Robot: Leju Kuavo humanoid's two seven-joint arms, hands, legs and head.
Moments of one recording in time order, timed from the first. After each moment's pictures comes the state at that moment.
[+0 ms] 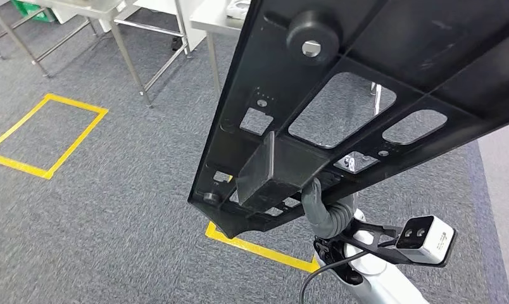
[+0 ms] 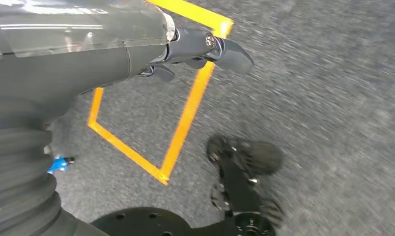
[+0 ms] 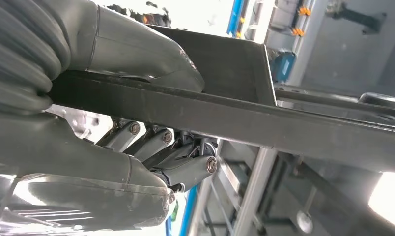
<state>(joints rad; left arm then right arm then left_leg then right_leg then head) -0.05 0.12 -0.80 -0.15 0.99 0.17 -0.19 -0.40 -0.19 0.68 -1.88 -0.40 -0.02 -0.65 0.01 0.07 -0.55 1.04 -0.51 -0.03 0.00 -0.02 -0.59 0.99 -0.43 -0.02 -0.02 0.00</state>
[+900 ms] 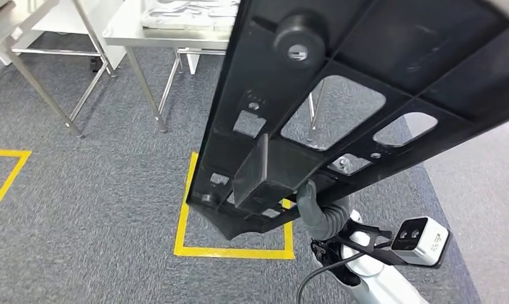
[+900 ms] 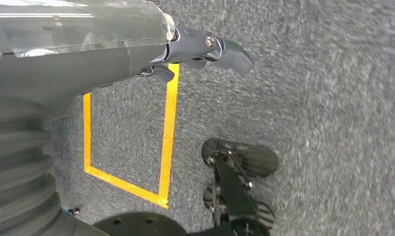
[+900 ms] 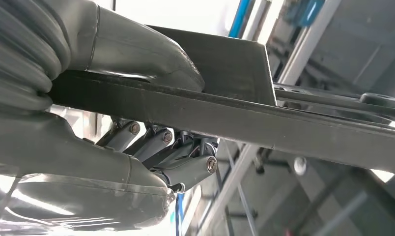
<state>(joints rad) -0.05 0.12 -0.80 -0.15 1.00 0.16 -0.21 -0.41 -0.20 0.71 -1.88 -0.39 -0.05 -0.65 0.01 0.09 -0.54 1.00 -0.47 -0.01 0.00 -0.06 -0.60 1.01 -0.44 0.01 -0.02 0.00</state>
